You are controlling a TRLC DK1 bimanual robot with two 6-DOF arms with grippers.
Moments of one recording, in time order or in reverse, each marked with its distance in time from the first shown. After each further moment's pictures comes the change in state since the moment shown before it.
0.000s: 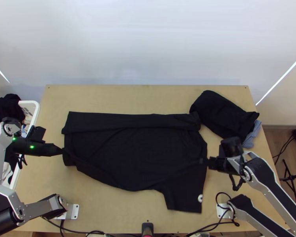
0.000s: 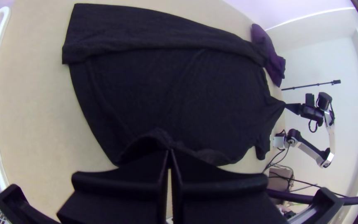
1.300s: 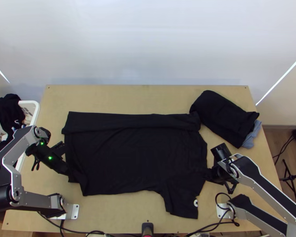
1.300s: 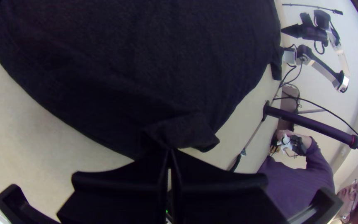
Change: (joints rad) left arm -0.179 0.201 -0.199 0.011 -0.261 0.242; right arm 0.023 0.136 -0.145 -0.029 -0.087 0.137
